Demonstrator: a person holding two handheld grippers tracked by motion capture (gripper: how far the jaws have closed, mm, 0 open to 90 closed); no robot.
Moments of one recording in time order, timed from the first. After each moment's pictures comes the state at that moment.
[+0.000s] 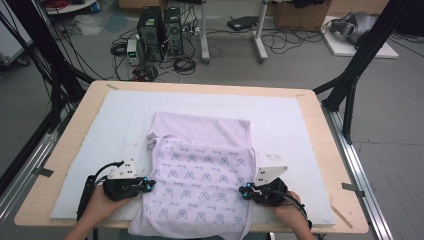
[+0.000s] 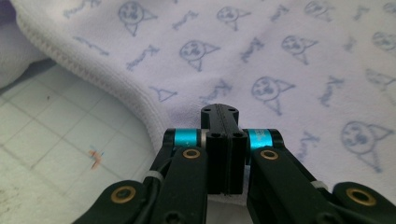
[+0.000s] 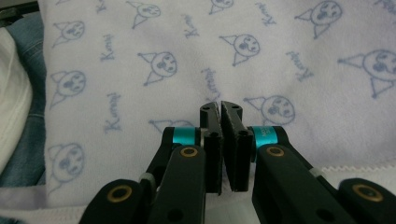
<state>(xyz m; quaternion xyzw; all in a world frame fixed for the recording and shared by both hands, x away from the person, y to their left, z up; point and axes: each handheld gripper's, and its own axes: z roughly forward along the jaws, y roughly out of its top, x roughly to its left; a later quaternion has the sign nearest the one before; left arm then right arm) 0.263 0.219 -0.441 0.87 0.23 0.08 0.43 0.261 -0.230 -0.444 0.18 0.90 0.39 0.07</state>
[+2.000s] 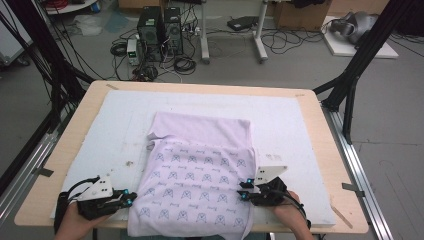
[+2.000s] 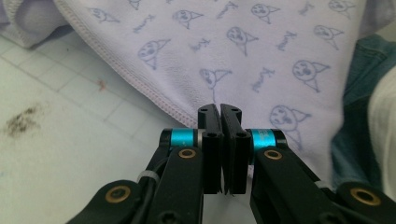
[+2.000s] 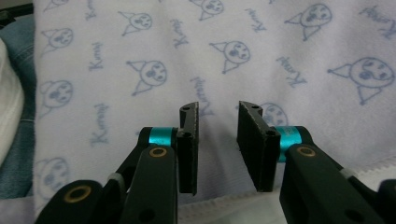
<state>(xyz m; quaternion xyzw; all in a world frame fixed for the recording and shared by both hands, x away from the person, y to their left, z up) 0.211 0.267 -0.434 0.87 0.22 0.10 0.43 0.261 -0.227 -0.444 0.19 0.89 0.40 0.07</state>
